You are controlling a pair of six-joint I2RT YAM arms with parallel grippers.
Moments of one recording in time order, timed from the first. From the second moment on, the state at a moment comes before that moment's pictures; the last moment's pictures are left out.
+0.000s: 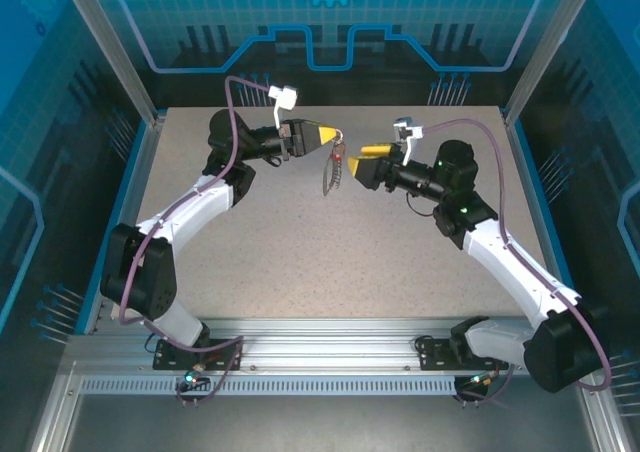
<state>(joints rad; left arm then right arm) -0.33 1.60 1.21 0.75 1.07 -1.01 0.37 1.19 0.95 0.22 -0.68 0.51</state>
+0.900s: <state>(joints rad) -0.33 1.62 1.21 0.78 1.07 -1.04 0.41 1.30 1.04 0.27 -0.82 0.49</state>
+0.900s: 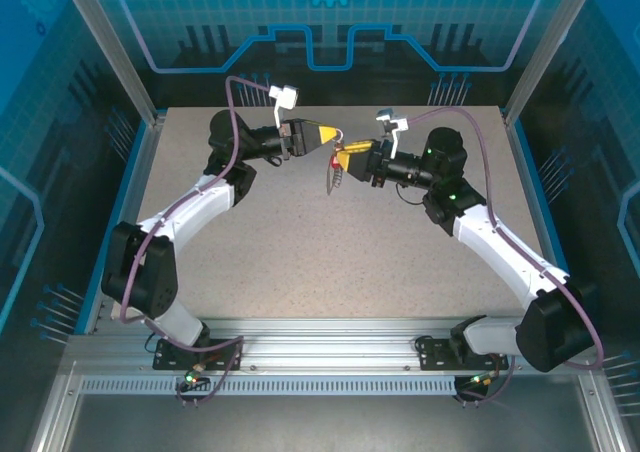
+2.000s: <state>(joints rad) -0.33 1.62 1.18 0.79 1.03 -1.06 0.41 1.35 1.04 0.27 -0.82 0.48</state>
